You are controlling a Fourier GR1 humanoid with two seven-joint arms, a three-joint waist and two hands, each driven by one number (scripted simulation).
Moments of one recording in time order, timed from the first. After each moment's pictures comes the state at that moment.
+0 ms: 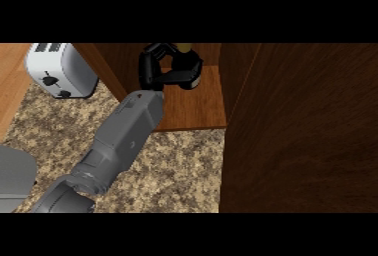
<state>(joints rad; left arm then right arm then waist) -1.12 0.00 0.02 -0.24 0.51 0.41 -0.73 -0.05 -0.03 0.05 -2.44 -0.16 0.20 0.58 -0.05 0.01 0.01</state>
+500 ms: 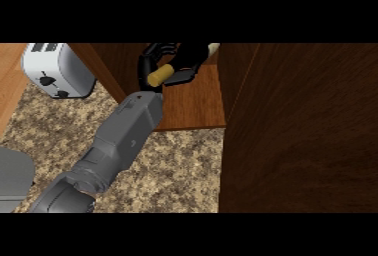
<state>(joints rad) -1.14 0.00 0.05 -0.16 0.49 0.45 -0.76 -0.08 -0.03 0.05 -2.44 -0.16 0.19 0.60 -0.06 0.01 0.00</state>
